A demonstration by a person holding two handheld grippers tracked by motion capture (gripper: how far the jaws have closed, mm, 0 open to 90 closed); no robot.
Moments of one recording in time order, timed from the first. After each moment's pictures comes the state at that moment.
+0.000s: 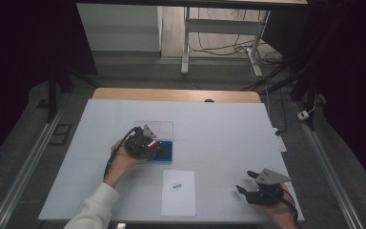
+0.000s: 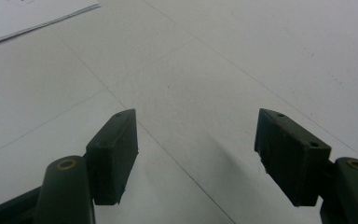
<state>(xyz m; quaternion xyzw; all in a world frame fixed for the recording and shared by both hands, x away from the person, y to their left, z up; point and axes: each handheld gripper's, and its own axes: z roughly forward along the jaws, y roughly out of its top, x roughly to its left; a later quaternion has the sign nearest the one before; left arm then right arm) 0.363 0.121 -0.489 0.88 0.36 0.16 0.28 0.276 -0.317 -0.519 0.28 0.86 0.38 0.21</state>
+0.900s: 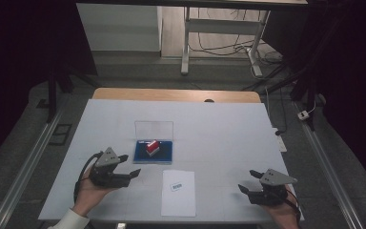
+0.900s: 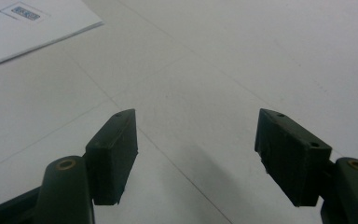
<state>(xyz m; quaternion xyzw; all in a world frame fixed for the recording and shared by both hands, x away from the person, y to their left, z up) 0.254 0.192 -0.488 0.82 0.38 0.15 0.41 0.271 -0.324 -0.510 0.29 0.84 0.40 0.21</state>
